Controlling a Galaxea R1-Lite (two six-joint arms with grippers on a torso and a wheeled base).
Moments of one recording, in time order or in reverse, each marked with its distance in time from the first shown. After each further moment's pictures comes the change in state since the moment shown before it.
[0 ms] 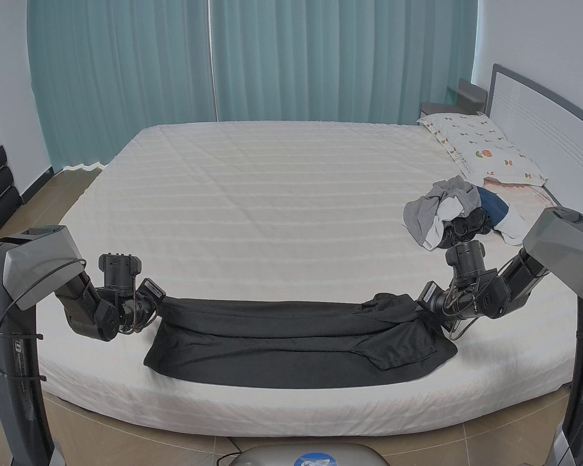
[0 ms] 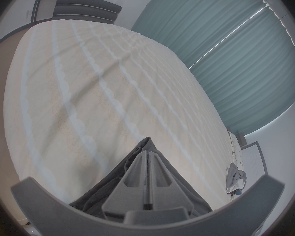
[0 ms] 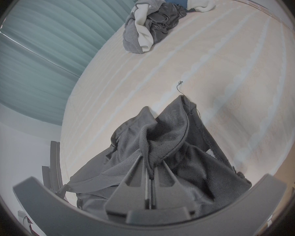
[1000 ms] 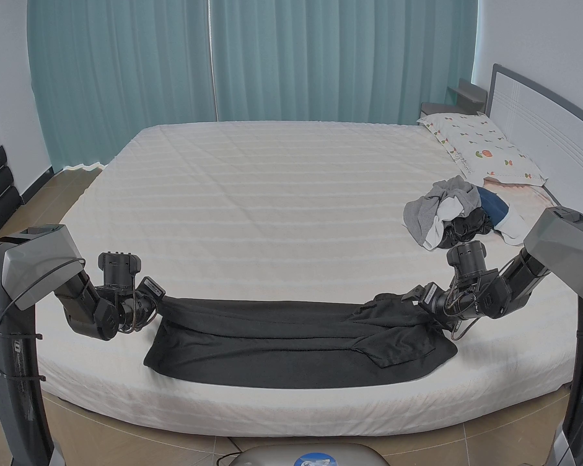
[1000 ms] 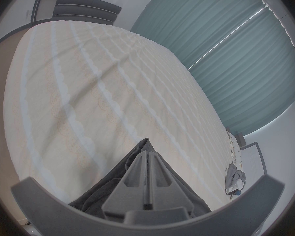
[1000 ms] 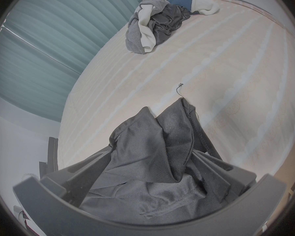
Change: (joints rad) left arm 0.000 -0.006 -0.002 0.000 0.001 0.000; right arm -0.002 -0.001 0.003 0.005 0.001 -0.046
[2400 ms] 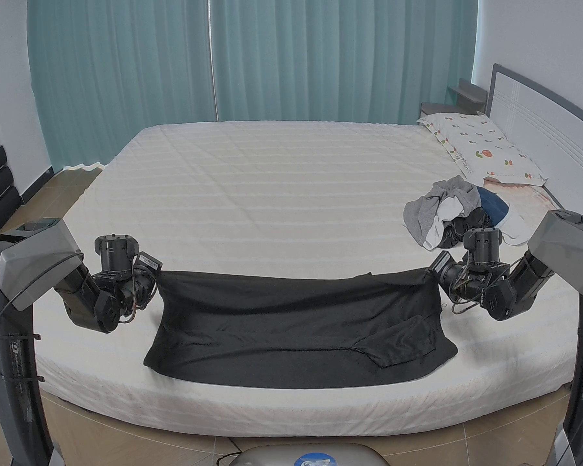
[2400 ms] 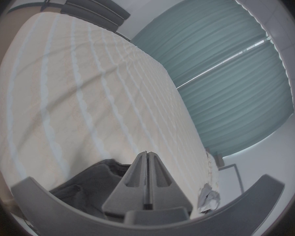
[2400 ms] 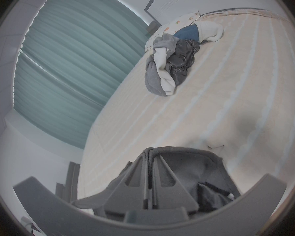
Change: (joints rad) left arm -0.012 -0.022 -0.045 -0.124 0.026 -0.167; right arm -0.051 0.013 0.029 -0.394 -0.037 0.087
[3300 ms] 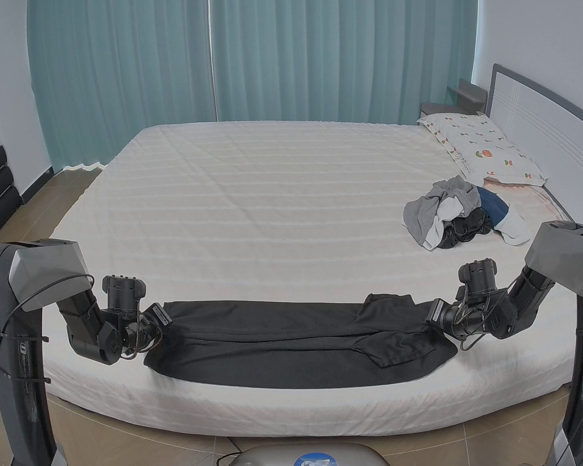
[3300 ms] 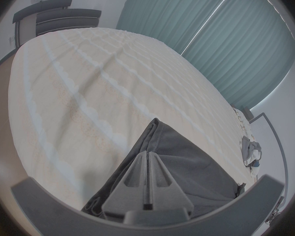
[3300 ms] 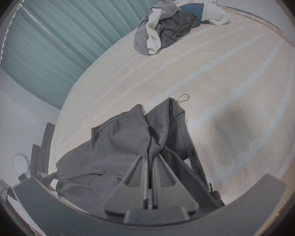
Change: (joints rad) left arm -0.018 0.048 0.209 -0.006 -0.018 0.367; right arm 0.007 0.011 0.139 0.161 0.057 -0.275
